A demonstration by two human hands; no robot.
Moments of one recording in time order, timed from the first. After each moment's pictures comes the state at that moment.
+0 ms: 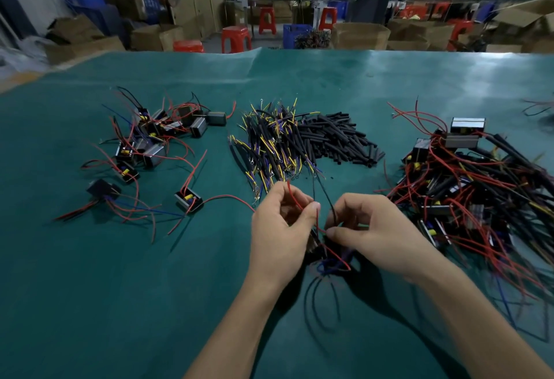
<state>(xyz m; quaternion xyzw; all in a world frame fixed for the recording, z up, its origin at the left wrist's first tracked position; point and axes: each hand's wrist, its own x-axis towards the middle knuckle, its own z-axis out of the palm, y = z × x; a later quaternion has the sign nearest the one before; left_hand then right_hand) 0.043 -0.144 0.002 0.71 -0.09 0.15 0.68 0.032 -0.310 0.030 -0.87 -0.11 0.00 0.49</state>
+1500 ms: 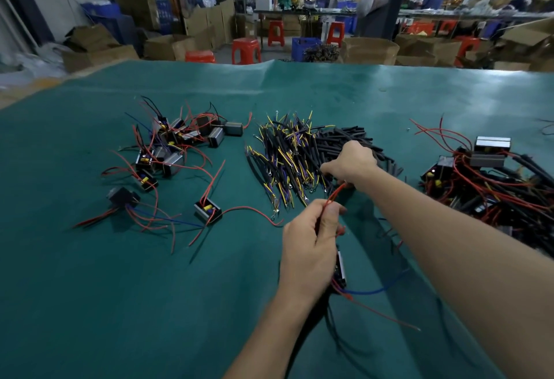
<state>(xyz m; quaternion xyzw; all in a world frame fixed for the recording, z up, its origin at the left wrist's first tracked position) 0.048 -0.151 -0.004 0.72 -0.10 0.11 0.68 0.205 -0.267 0.045 -0.95 0.17 -0.05 0.26</state>
